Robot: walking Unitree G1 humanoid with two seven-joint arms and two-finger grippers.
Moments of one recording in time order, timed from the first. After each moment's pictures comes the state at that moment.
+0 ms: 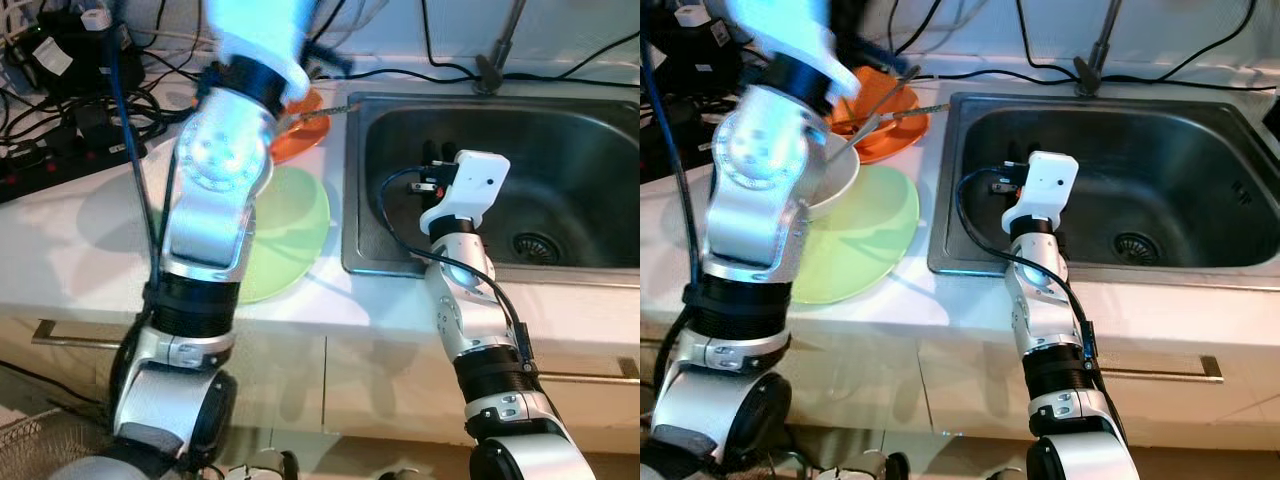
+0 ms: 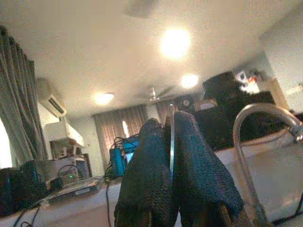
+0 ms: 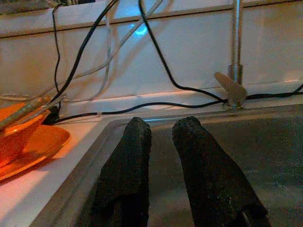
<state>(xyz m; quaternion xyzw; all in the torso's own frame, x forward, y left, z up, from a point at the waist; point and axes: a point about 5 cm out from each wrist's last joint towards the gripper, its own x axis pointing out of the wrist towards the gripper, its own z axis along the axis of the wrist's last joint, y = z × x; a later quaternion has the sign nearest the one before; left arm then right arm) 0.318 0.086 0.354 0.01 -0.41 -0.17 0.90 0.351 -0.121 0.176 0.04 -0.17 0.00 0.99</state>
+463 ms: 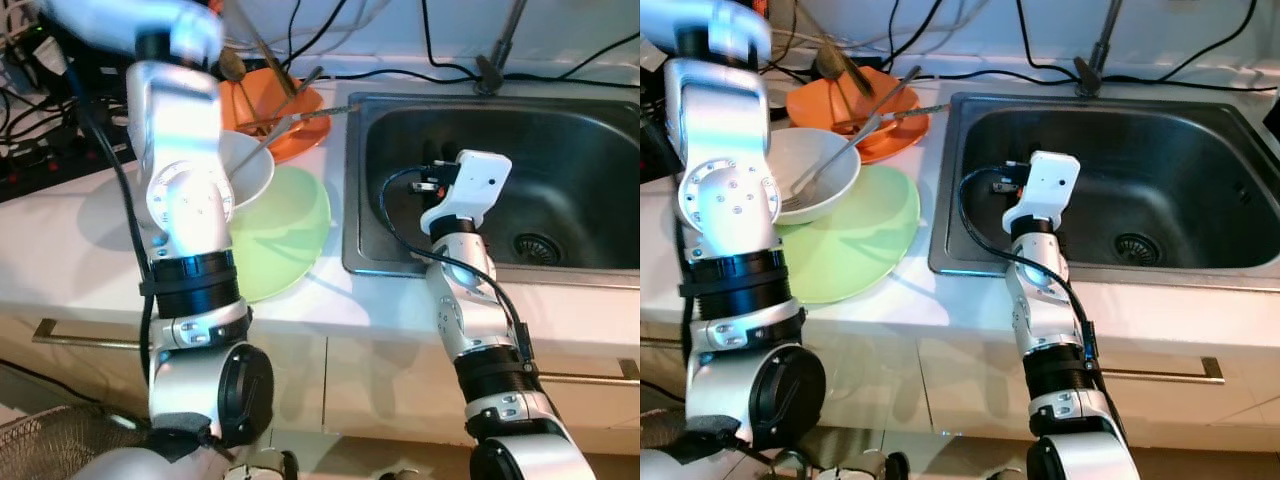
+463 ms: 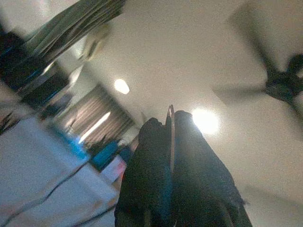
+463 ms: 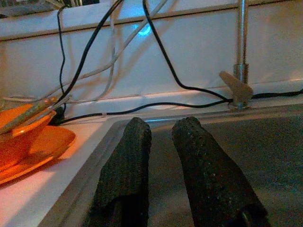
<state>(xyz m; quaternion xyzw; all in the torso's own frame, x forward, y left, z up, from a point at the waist) 0.343 0.141 0.348 -0.45 -0.34 -0.15 0.81 0.351 -0.120 0.176 0.05 -0.17 0.01 0.98</state>
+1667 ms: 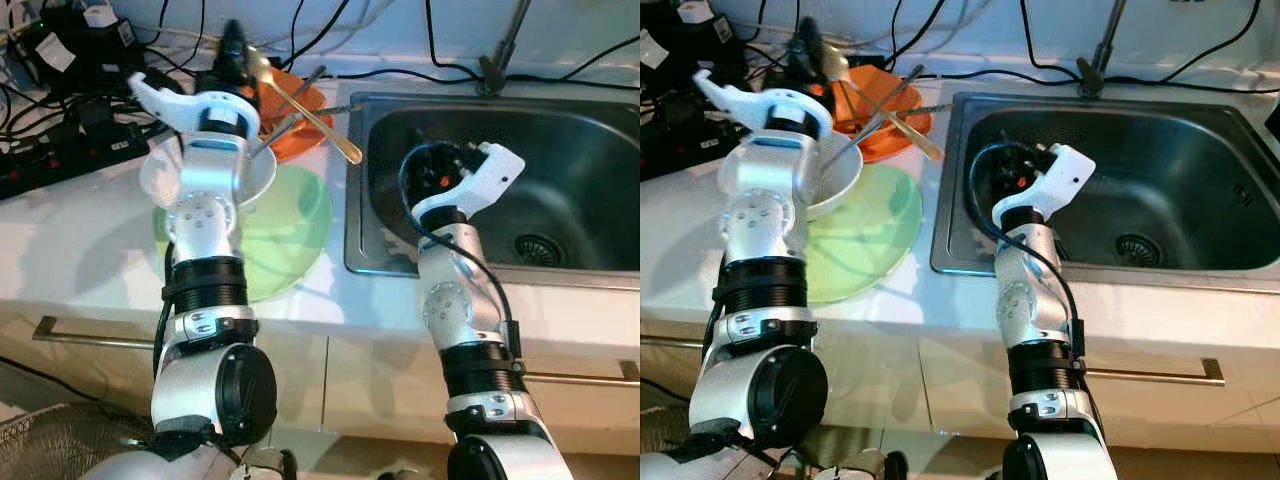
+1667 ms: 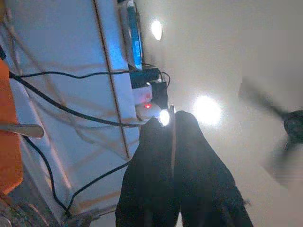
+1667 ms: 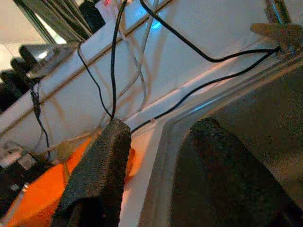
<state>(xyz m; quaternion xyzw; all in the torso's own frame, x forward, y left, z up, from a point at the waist) 0.381 0.122 0.281 -0.66 -0.14 -0.17 0.72 0.351 -0.109 0.192 0.31 -0.15 0.07 0.94</state>
